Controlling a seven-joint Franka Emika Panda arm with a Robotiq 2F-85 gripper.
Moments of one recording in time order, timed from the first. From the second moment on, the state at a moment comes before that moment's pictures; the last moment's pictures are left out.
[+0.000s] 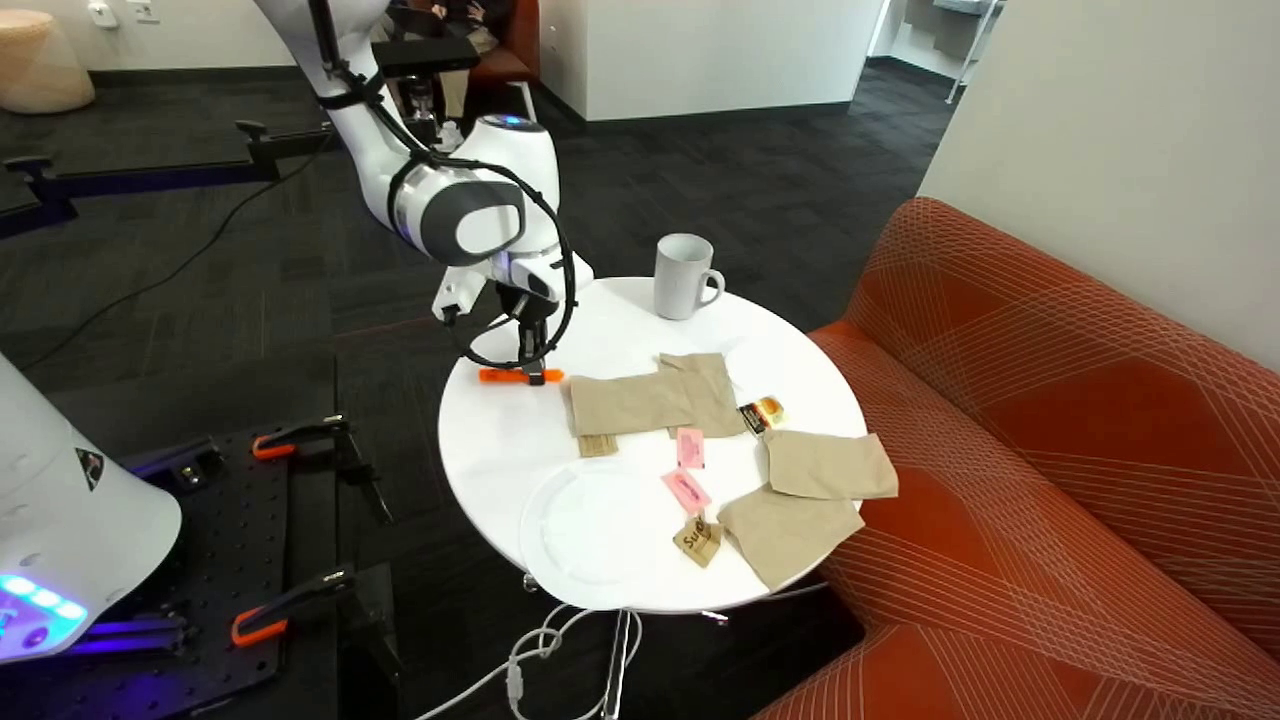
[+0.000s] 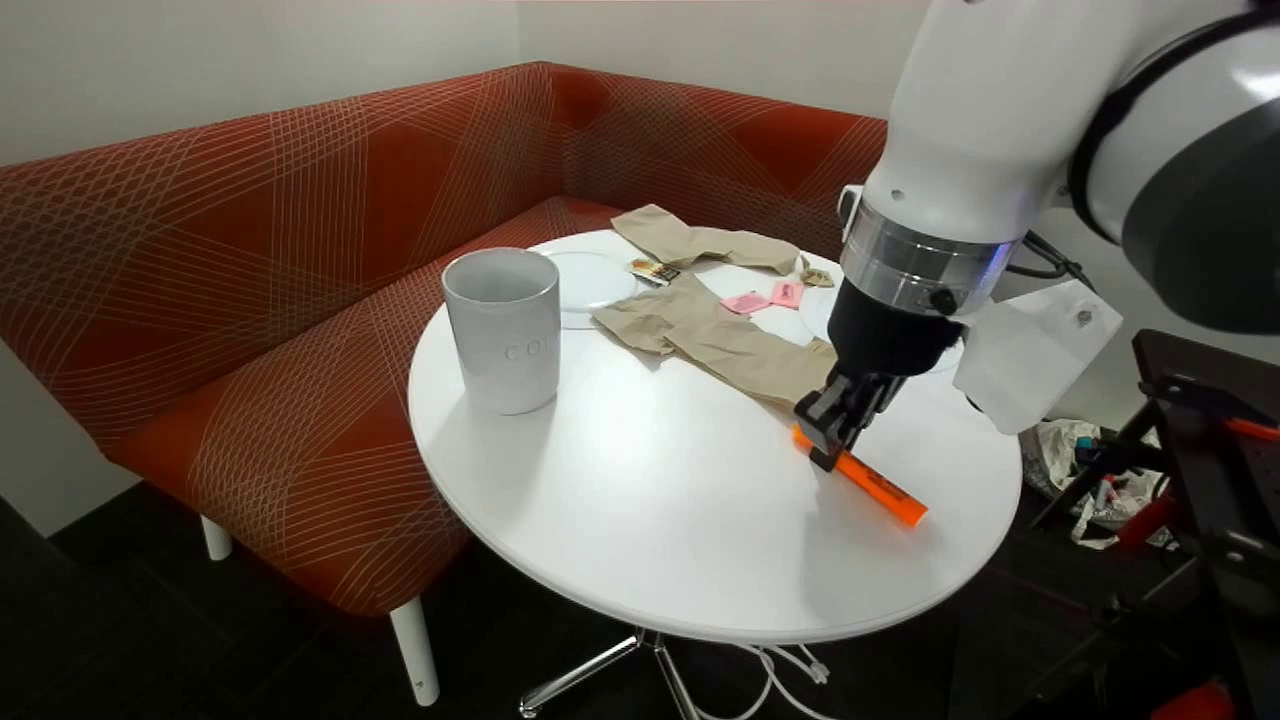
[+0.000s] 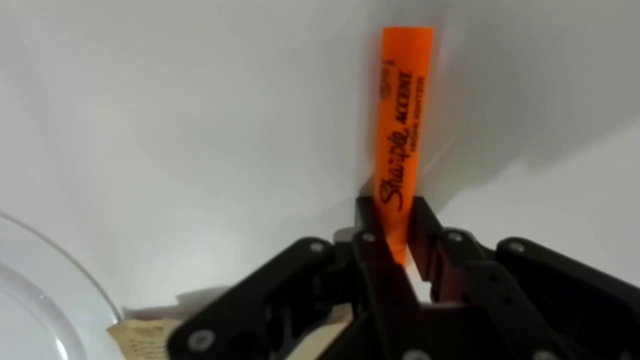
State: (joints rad) arm 0.38 0.44 -0.10 -2.42 -0.10 2.87 0.71
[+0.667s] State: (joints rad) arm 0.35 0.26 -0.06 -2.38 -0.09 2.68 0.65
